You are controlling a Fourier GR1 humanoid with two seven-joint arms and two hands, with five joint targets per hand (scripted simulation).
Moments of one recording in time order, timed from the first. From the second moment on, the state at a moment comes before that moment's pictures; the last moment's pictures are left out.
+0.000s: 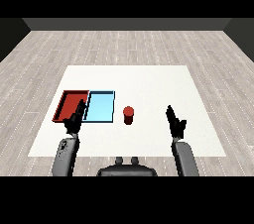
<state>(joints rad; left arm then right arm) 0.00 0.11 0.02 -1.60 0.00 -0.01 -0.02 0.06 -0.07 0.00 -1.55 -0.01 -0.02 0.02</state>
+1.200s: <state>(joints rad) -0.04 0.06 0.07 -1.56 0.06 -0.06 -0.41 0.01 -0.01 0.05 -1.58 0.00 -0.01 -0.33</state>
